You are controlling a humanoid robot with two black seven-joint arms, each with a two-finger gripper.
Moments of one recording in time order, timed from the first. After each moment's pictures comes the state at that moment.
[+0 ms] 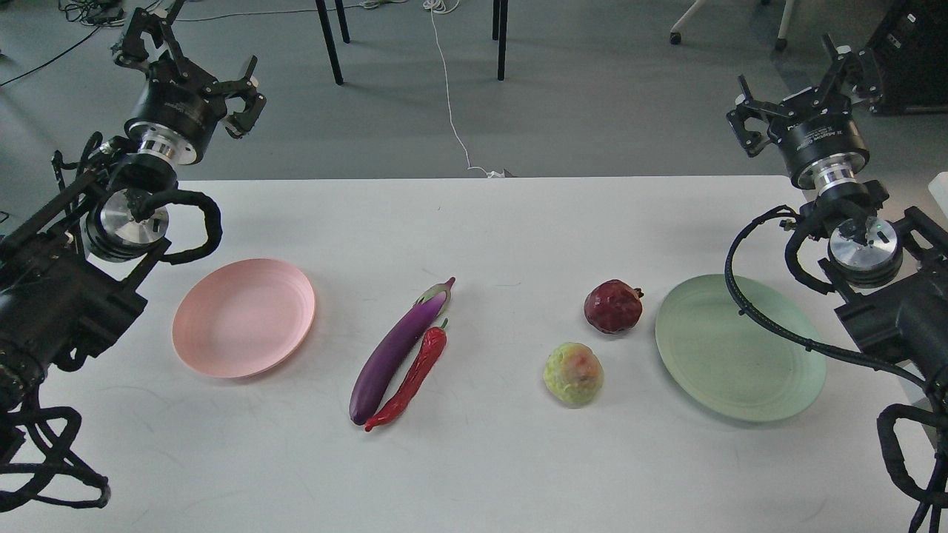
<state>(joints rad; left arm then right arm) -0.83 0.37 -0.86 -0.72 -0.12 -0.29 -0.30 0.82 -0.32 0.91 0.52 0.24 0.48 0.23</state>
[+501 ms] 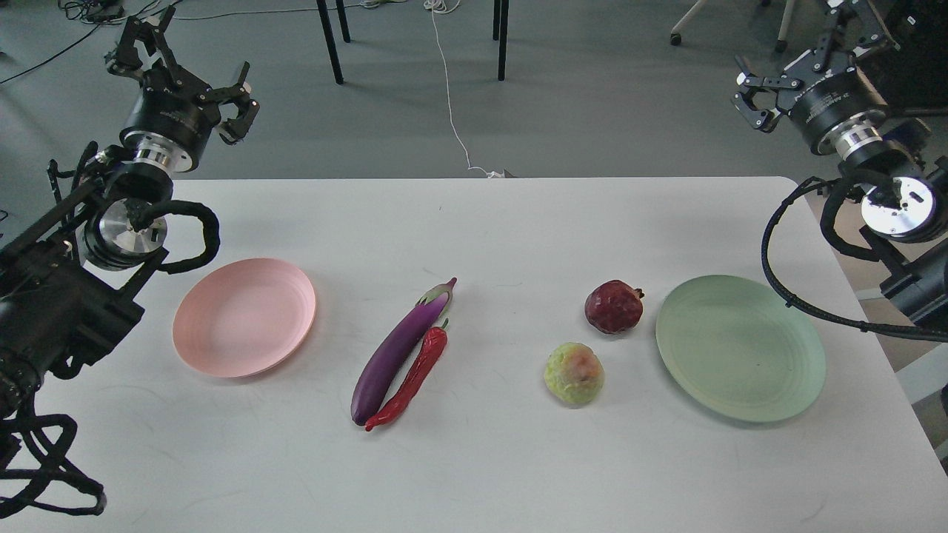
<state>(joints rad) -0.80 0.39 -0.84 -0.72 -0.12 -0.31 -0.34 1.11 -0.46 0.36 0.57 0.14 0.48 0.22</state>
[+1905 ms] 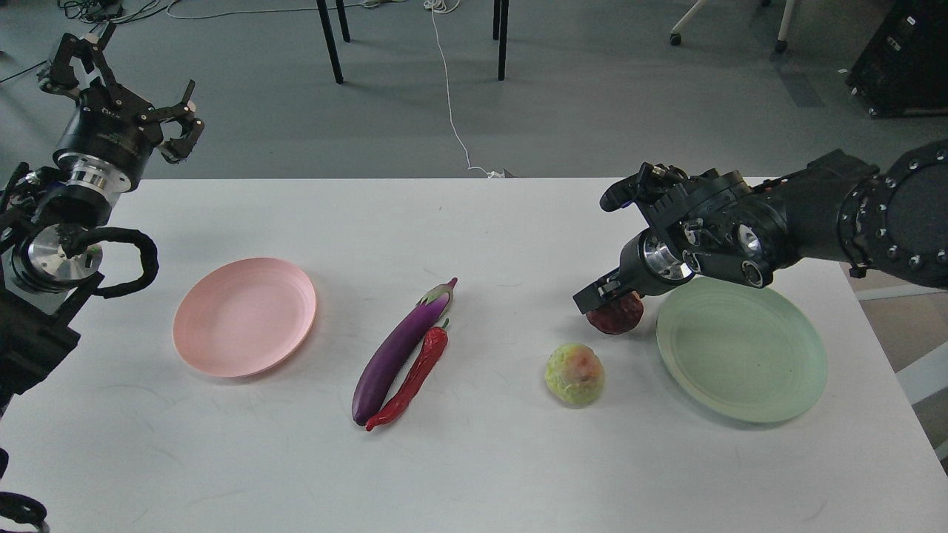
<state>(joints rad) -0.73 0.52 -0.85 -0.76 -0.12 -0.37 -0.34 1.57 -0.05 -1.13 0.86 -0.62 0.35 0.26</state>
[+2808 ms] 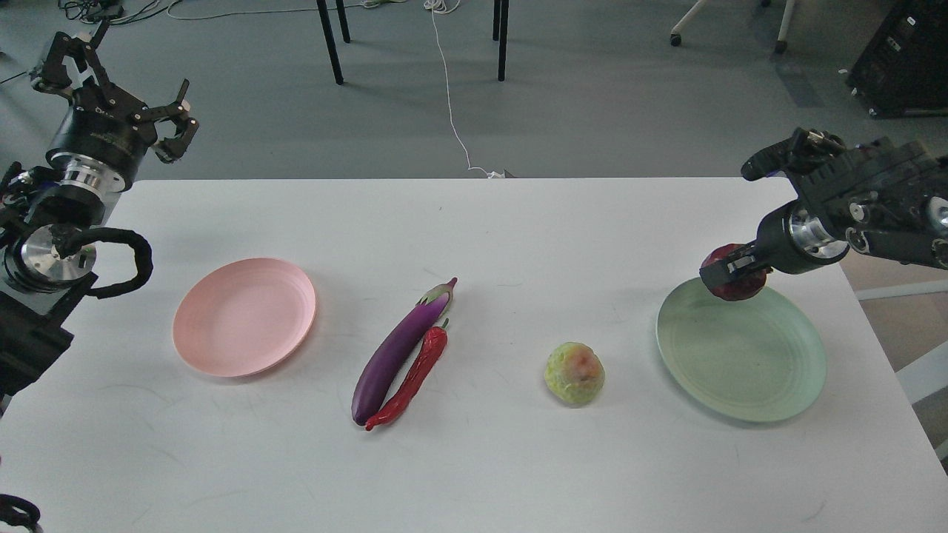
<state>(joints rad) -0.72 0.53 -0.84 -0.77 -0.12 -0.37 -0.34 1.66 -0.50 -1.11 1.08 -0.91 0.29 0.26</state>
